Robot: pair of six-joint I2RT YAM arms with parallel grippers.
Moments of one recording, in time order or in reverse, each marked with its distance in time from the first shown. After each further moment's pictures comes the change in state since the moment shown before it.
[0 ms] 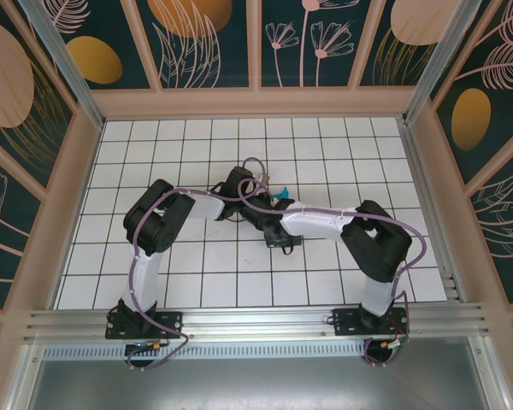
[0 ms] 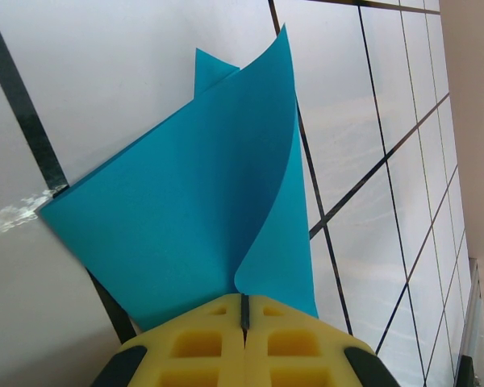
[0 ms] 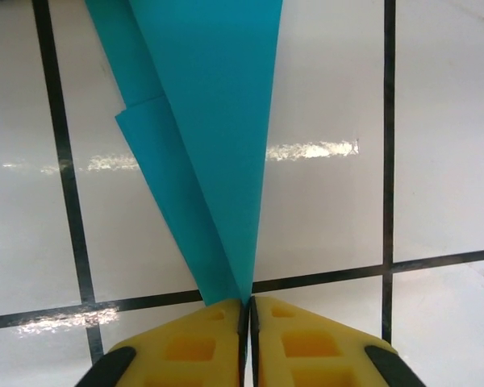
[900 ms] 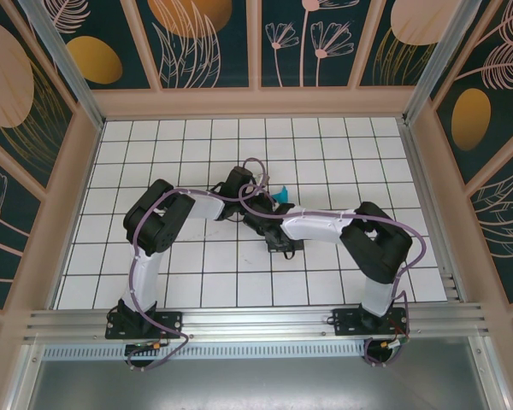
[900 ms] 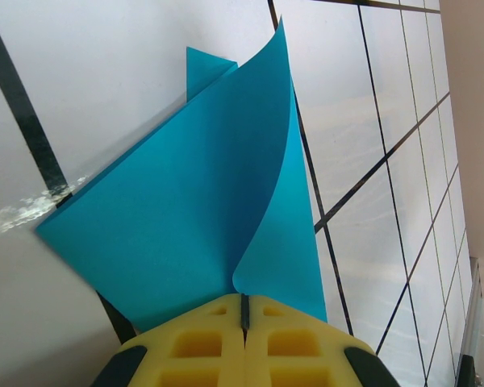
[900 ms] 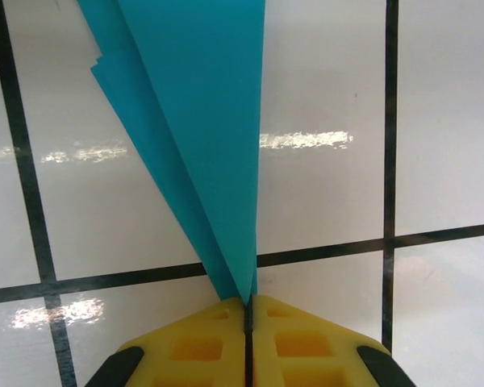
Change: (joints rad) left arm 0.000 0.000 0.002 -0.003 0.000 0.004; right arm 0.015 -0.010 -0.045 0.013 -0.007 0.025
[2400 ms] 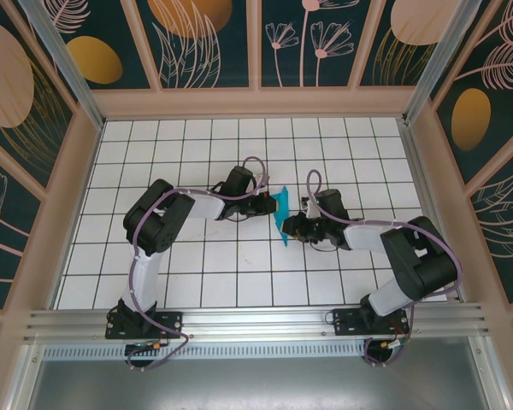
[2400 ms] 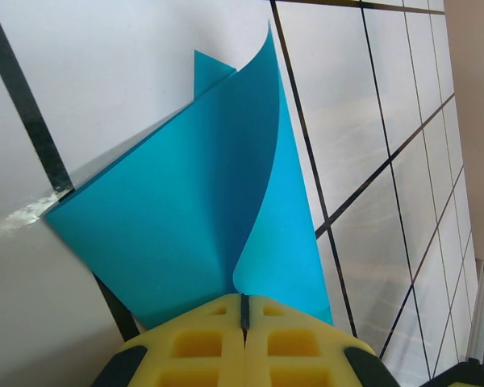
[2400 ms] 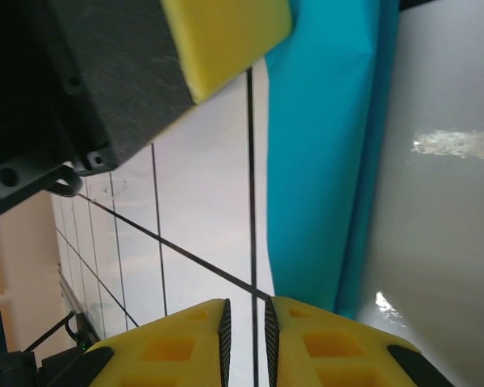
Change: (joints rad) left arm 0.000 -0.002 0.004 -0.011 -0.013 0.011; right arm -0.512 -0.273 -0.568 1.007 -0.955 -0.156
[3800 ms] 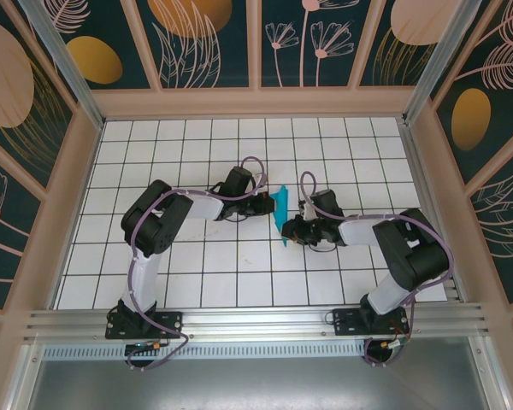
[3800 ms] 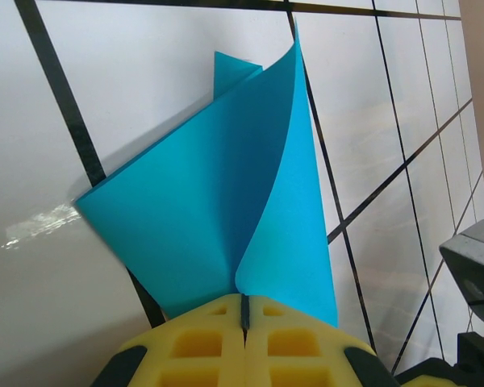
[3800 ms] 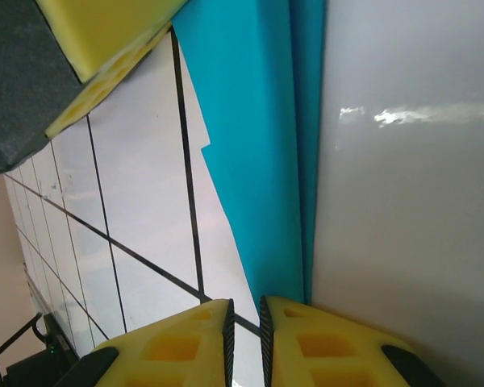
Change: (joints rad) left arm 0.000 -0.020 -0.017 -0.012 -0.046 0.019; right arm 0.022 0.073 0.048 -0.089 0.027 -0.042
